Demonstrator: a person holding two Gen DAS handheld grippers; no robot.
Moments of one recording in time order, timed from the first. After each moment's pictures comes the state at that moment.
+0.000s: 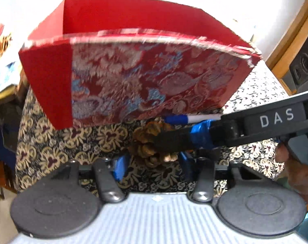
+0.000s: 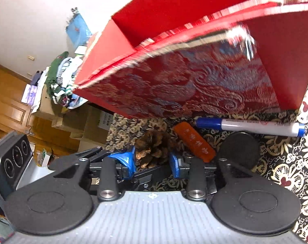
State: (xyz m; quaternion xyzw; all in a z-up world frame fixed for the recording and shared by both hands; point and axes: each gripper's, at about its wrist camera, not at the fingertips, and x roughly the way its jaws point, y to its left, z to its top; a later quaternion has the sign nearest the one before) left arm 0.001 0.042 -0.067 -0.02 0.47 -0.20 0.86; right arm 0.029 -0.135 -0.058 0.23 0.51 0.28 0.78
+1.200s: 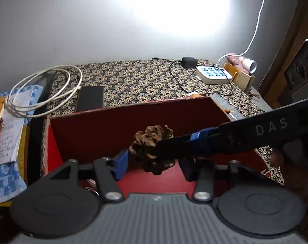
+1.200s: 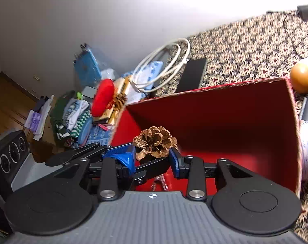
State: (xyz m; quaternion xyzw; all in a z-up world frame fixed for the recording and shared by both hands) left arm 0.138 0.041 0.013 0.00 0.39 -0.22 0.89; right arm 0.157 -0.139 0.020 0.21 0.45 0.28 0.82
